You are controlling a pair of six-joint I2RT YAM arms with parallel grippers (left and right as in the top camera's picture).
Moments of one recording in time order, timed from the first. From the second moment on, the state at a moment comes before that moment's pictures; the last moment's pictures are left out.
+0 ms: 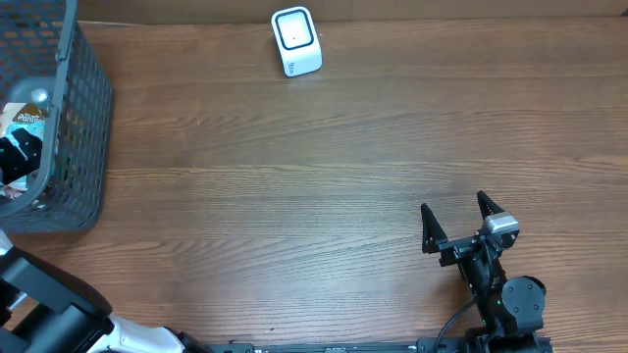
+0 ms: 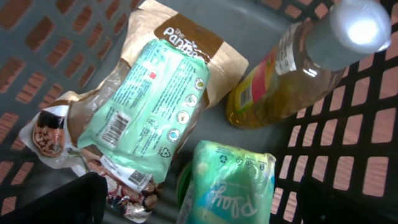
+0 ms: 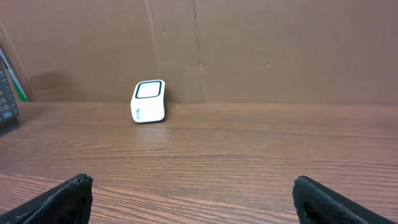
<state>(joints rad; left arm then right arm) 0.83 1.80 1.48 -0.62 0.35 0.23 0.13 0.01 0.02 -0.03 -0.12 0.10</state>
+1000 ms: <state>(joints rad) 0.77 1.89 1.50 -0.64 0.31 0.34 0.13 0.01 0.02 -0.03 -0.12 0.10</state>
